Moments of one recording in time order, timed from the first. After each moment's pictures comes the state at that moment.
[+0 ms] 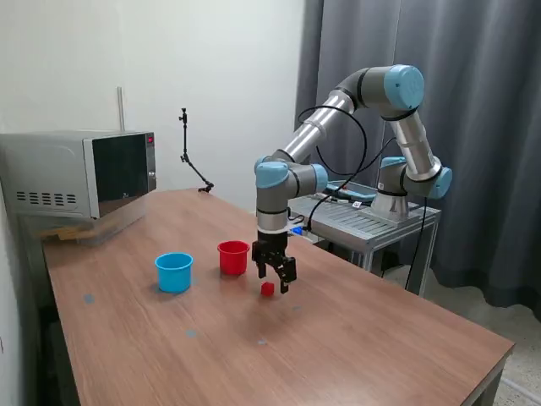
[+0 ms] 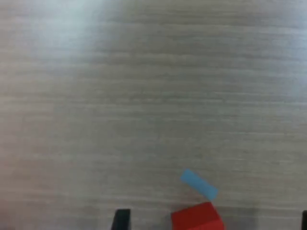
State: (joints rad) arm -0.09 -0.78 1.45 -2.17 -1.57 -3.21
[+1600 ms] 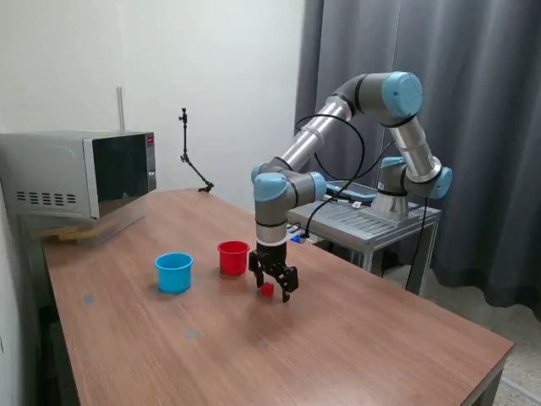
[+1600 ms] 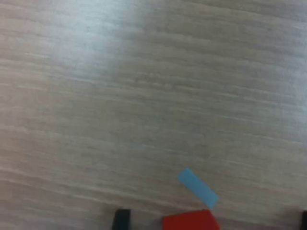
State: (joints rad) arm -0.06 -0.72 1.39 -2.12 -1.60 -3.31
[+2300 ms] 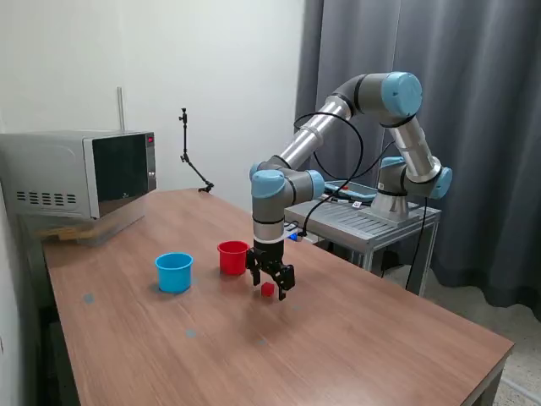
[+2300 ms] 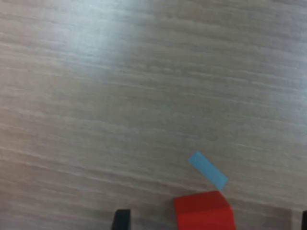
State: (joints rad) arm -0.07 -0.72 1.38 -2.12 -1.61 -3.31
